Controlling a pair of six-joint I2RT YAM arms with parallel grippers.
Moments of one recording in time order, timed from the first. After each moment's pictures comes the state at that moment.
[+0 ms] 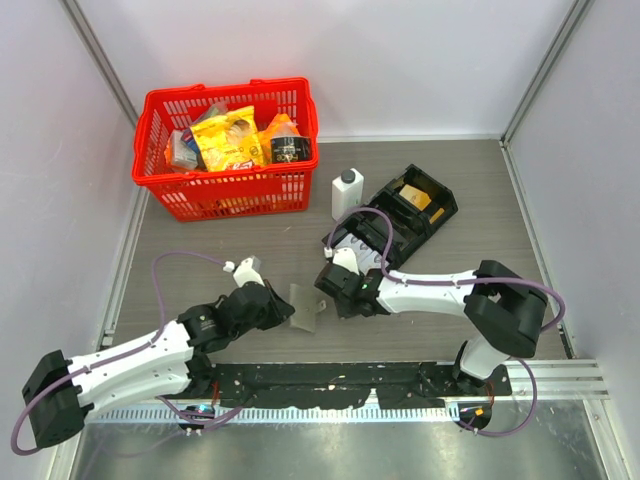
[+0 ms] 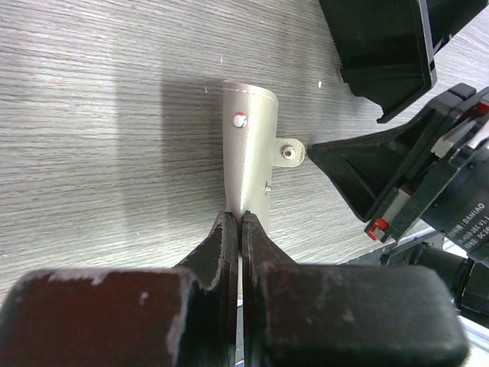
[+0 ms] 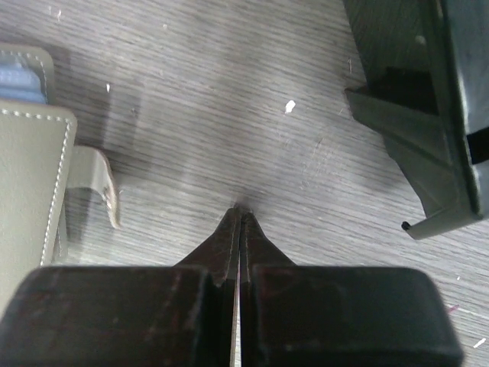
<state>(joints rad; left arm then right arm) -0.97 0.80 0.39 -0.29 -0.27 -1.15 1.08 1.61 0.89 -0.42 0.34 0.70</state>
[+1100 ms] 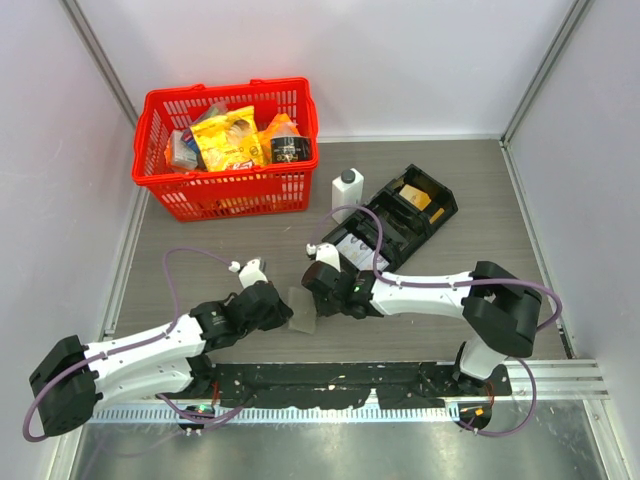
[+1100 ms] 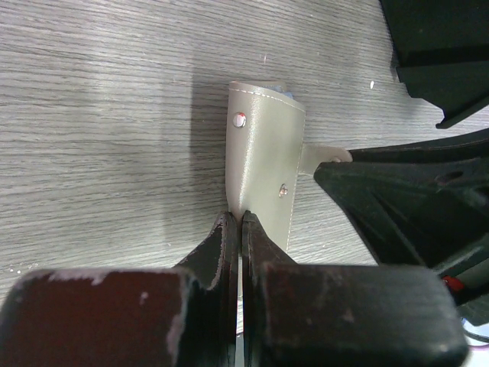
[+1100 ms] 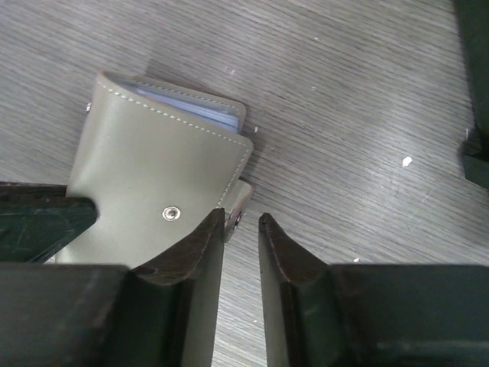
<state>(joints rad) -0.97 0.92 0.39 -0.28 -0.30 -1.11 1.13 1.63 0.95 -0.29 0.28 0.69</state>
